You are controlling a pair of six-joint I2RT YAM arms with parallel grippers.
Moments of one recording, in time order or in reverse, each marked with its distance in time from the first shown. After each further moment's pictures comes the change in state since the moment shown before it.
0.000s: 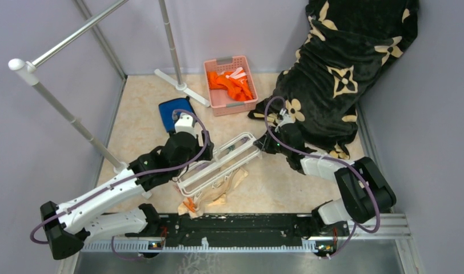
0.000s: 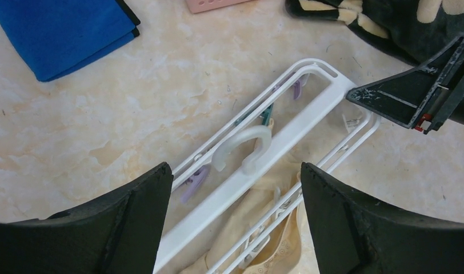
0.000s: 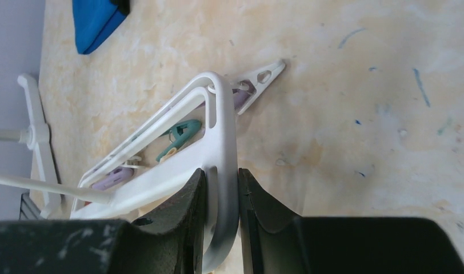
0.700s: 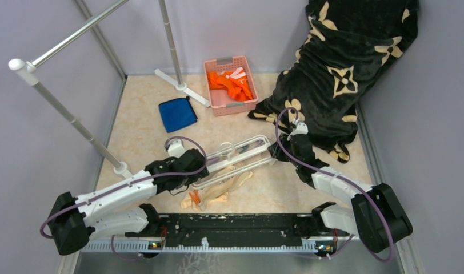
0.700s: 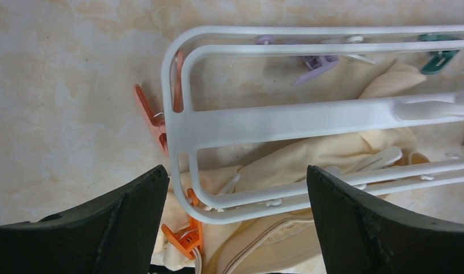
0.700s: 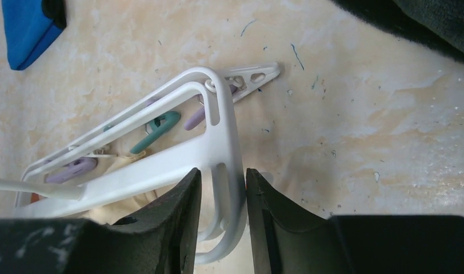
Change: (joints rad) left arm 0.027 0.052 -0.222 -0.220 0.084 -0.660; right arm -0.032 -0.260 -0.171 -0.094 0.198 -0.068
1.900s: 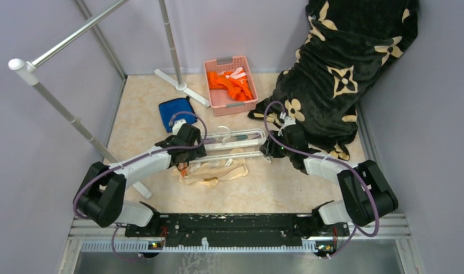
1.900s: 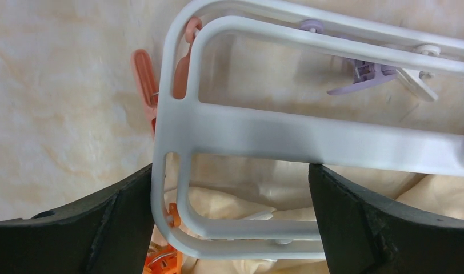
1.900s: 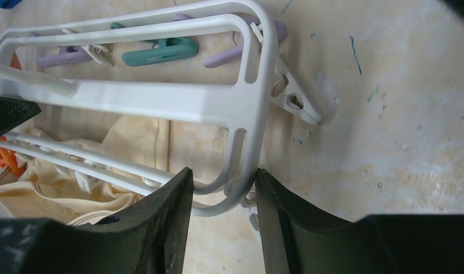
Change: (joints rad) left arm 0.342 0.366 0.049 0.353 0.100 0.417; right arm -0.011 0.194 0.125 -0.062 -0.190 -0.087
